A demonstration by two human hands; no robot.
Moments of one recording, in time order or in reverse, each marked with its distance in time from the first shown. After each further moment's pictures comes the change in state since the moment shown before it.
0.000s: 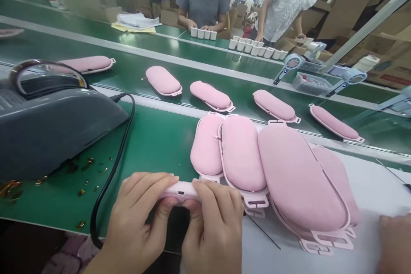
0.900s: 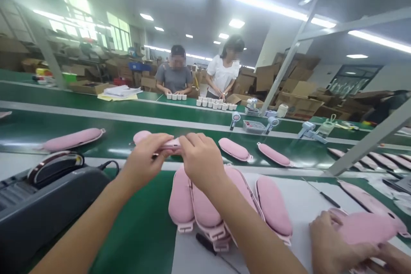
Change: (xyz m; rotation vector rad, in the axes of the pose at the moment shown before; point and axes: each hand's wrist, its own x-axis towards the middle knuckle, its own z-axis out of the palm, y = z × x) left_hand 0.188 -0.007 -0.023 -0.025 0.231 0.537; right_hand 0.184 0.005 -0.061 -0.327 0.068 -0.405
